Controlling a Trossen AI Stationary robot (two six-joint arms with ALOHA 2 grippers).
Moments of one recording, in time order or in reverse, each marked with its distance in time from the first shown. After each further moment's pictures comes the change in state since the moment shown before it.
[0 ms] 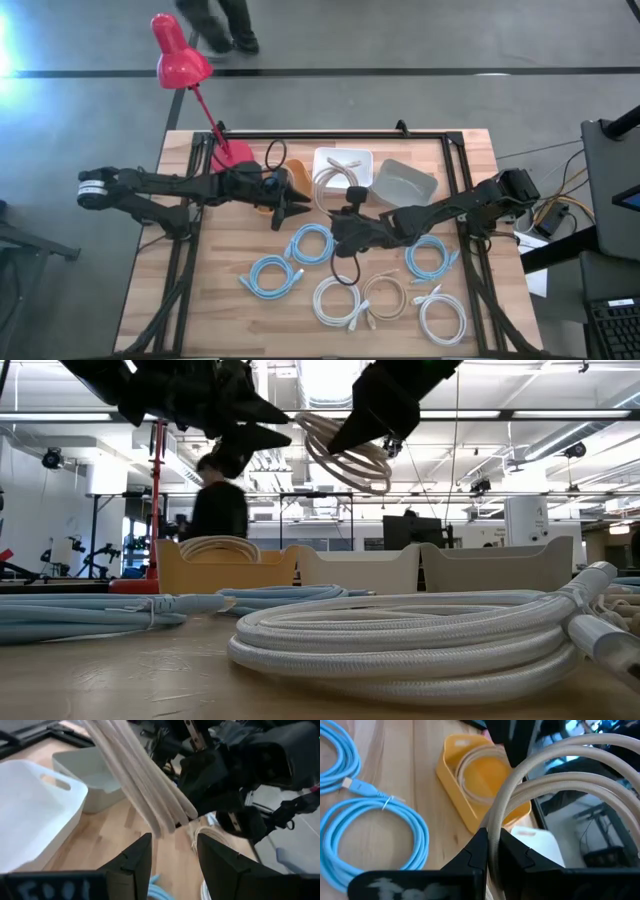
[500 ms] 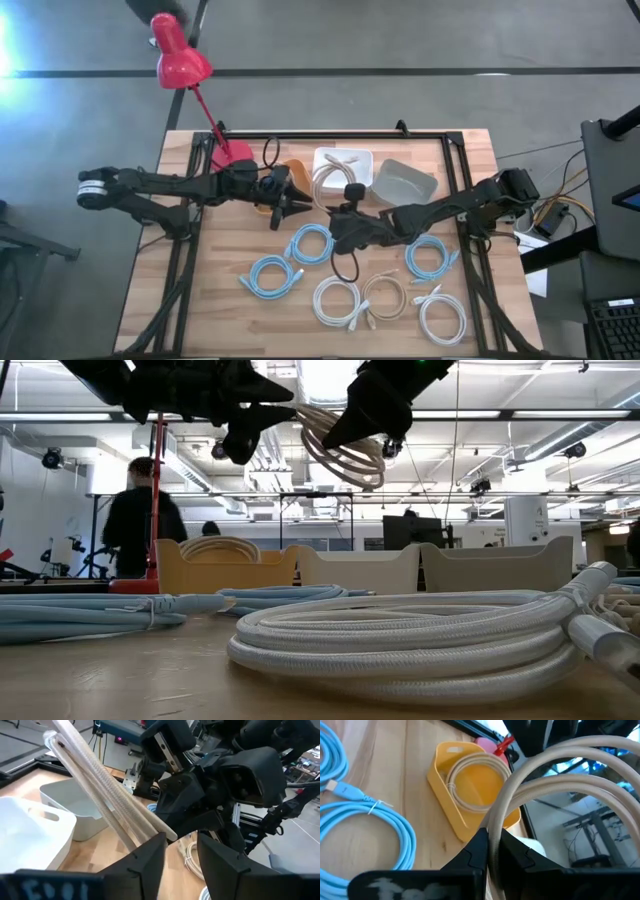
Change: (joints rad) left arm 0.000 0.000 0.000 0.103 0.032 0.049; right arm -0.014 0.000 -0.003 0.064 0.015 -0.101
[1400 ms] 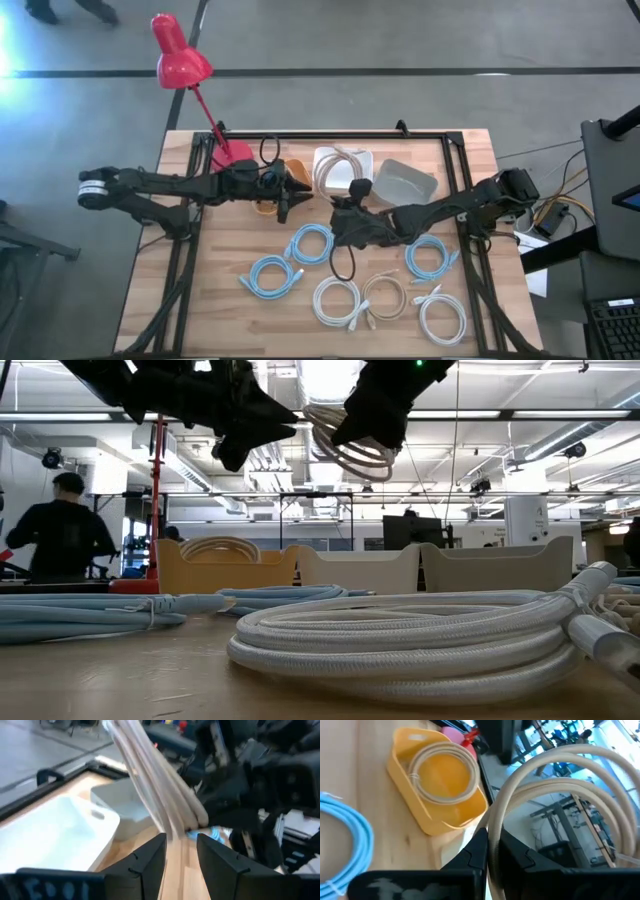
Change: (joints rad) left arm 0.005 0.003 0.000 -0.009 -0.185 -0.007; right arm 0.003 0.000 -0.001 -0.007 0.169 -0.031
